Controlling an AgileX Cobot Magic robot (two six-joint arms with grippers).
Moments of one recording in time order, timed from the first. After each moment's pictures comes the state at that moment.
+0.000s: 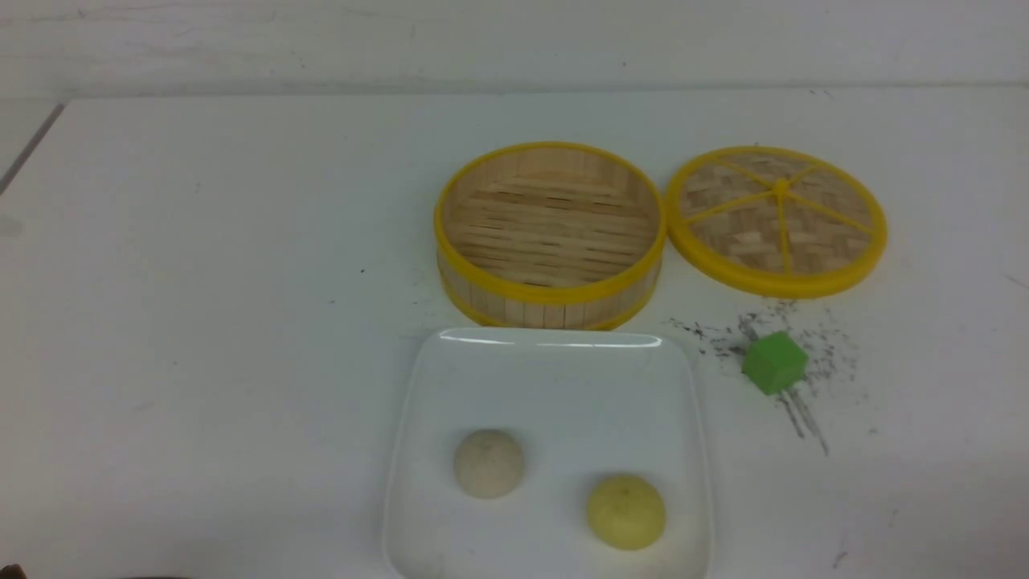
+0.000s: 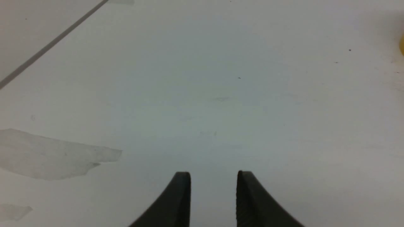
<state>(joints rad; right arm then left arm) 0.27 0.00 0.03 -0.95 0.31 0.86 0.10 -0.01 0.03 0.15 0.37 -0.18</state>
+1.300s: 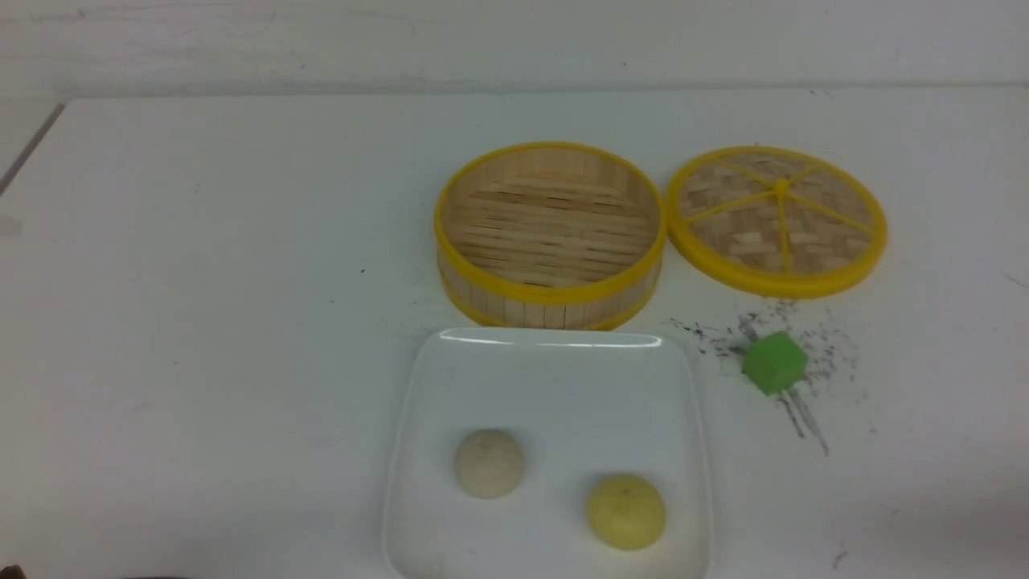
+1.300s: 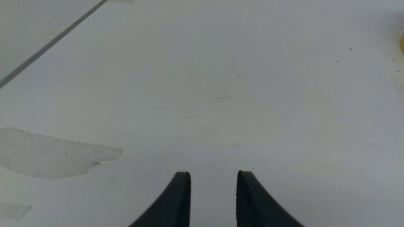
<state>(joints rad) 0.17 0.00 0.03 -1.01 0.10 1.39 0.10 -0.01 0.02 0.15 0.38 -0.18</state>
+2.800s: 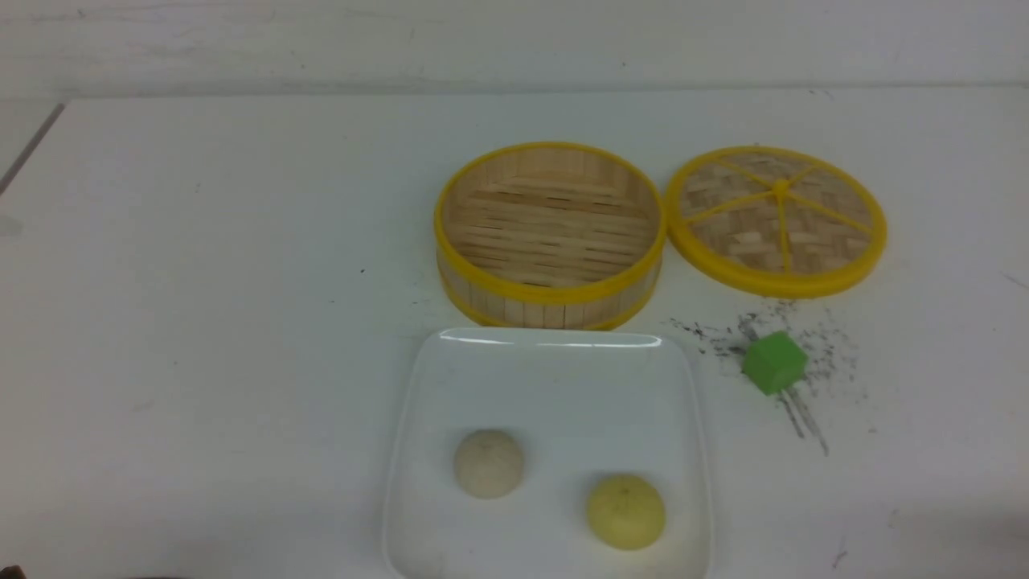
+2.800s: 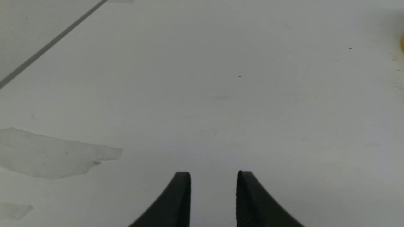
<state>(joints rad) 0.17 0.00 0.02 0.05 0.39 0.17 0.10 -0.01 0.02 0.15 0.38 -0.18</state>
